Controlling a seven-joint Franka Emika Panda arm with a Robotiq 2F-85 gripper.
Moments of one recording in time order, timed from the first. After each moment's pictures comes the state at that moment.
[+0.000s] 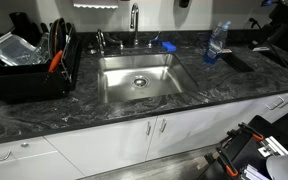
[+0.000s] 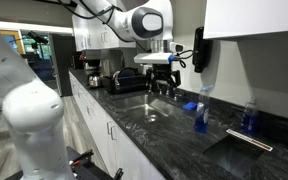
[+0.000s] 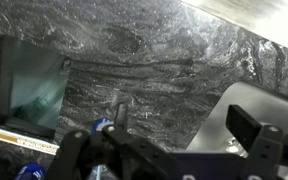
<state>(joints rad) -0.15 -0.45 -0.33 -2.47 -0.13 2.16 -0.40</state>
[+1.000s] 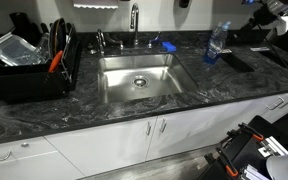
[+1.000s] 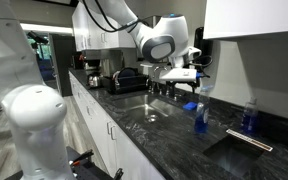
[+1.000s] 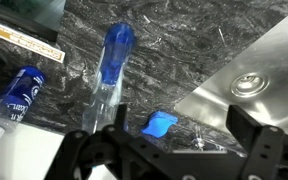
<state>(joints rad) -0.08 -0.21 -0.43 -2.44 0.32 2.69 -0.95</state>
